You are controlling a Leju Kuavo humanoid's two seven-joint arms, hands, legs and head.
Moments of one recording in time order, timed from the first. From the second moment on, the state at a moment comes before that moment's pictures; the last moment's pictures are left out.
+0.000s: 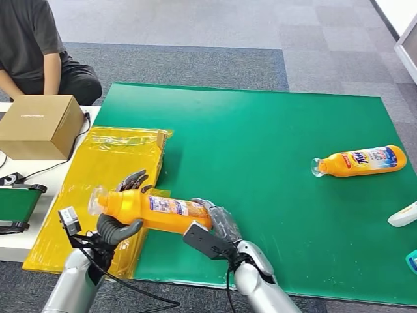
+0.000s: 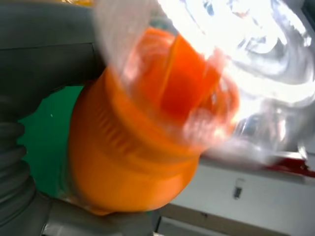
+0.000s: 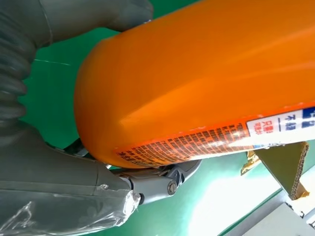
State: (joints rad) left arm -0.08 -0.09 -0.09 -1.23 0.01 -0.64 -0.67; right arm -0.26 0.19 0.55 -0.94 0.72 -0.24 -0.19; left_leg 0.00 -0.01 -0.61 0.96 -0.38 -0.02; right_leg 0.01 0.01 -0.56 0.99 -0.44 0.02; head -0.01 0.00
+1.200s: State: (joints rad) left arm 0.01 0.18 -0.27 -1.58 -0.98 0.05 -0.31; right arm 0.00 0.12 0.35 -1.35 0.77 -0.25 -0.12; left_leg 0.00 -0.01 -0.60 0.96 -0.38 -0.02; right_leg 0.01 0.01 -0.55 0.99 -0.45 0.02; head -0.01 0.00
